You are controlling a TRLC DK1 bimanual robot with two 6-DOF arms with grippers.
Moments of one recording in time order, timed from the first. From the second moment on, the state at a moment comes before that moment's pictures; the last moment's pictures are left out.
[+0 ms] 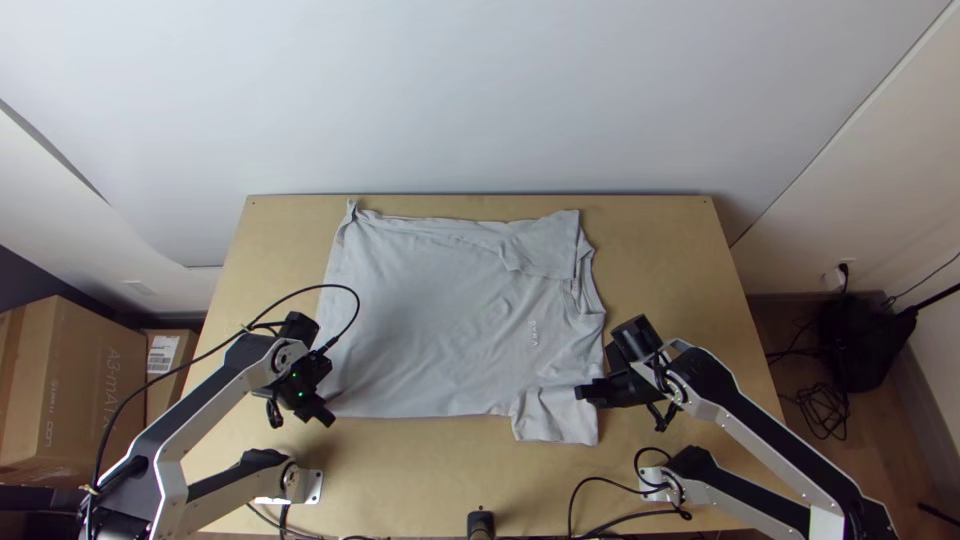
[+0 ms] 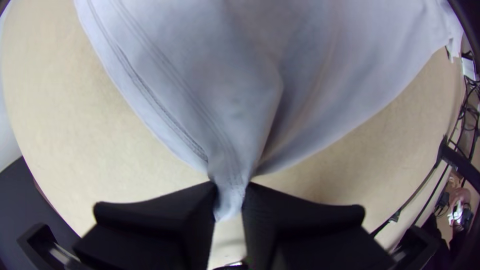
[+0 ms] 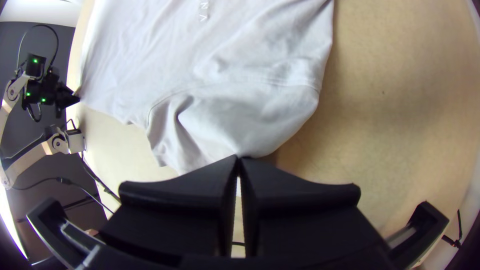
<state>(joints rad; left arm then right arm) -0.13 1.21 0.65 -1.05 -0.09 0.40 0.58 1.03 0.71 -0.94 -0.28 0.49</state>
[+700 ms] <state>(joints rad) 0.03 1.19 1.03 -1.05 0.13 0.14 0.34 0.90 0.77 -0.69 -0.11 0.42</state>
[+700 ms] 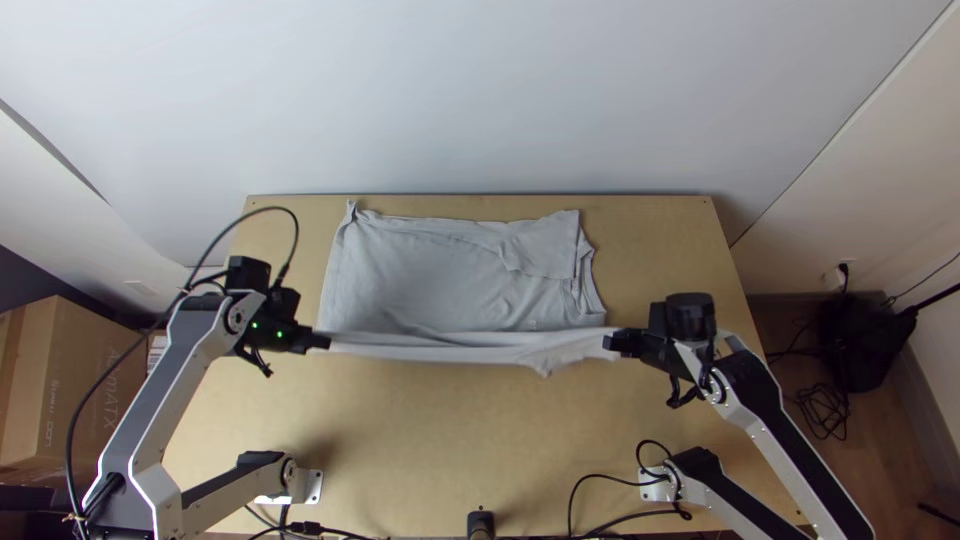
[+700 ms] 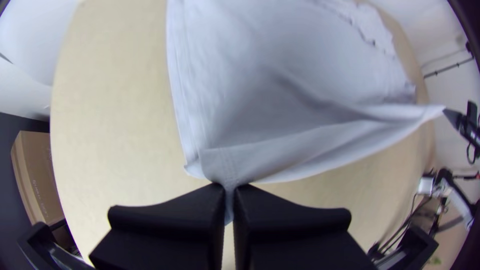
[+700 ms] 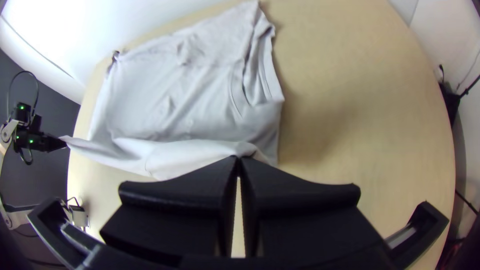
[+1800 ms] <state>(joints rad) 0.11 1.52 1.98 -0.72 0.04 -0.07 0.17 1.74 2.16 -0.52 0.04 0.21</state>
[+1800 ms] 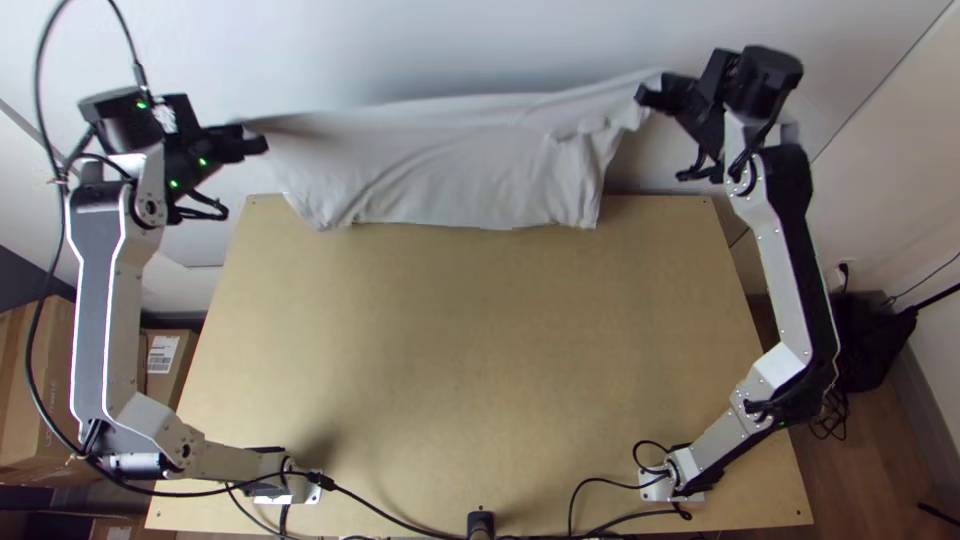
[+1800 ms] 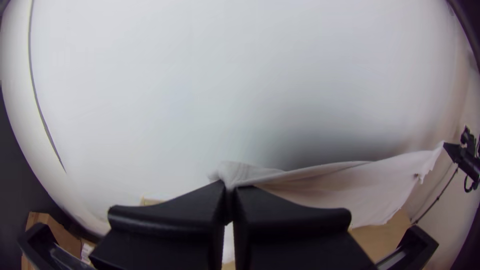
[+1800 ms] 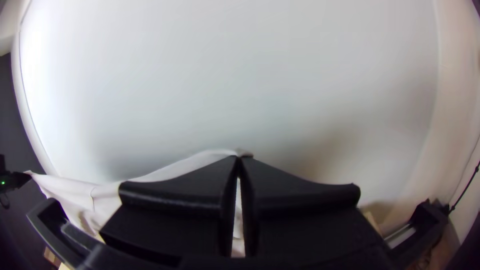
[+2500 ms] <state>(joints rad) 0.22 1.06 2.01 -0.62 0.05 -0.15 0.31 1.07 1.96 -0.40 0.07 0.15</state>
